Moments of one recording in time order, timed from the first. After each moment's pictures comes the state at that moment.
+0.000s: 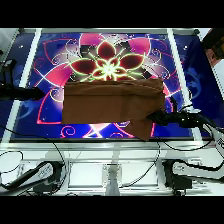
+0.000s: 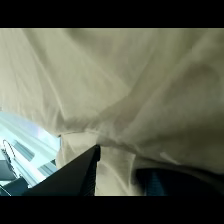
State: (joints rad) left arm 0.40 -1.16 1.07 1.13 -1.15 -0.97; right arm -0.34 -1.42 0.55 -0.57 1.06 0.88
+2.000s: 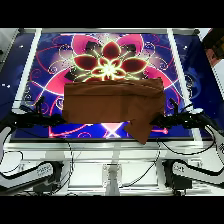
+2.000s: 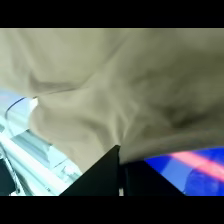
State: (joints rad) left arm 0.42 -1.30 0.61 0.83 -1.08 -0.86; right arm -0.35 -1.31 0.55 -0.72 1.17 0.93
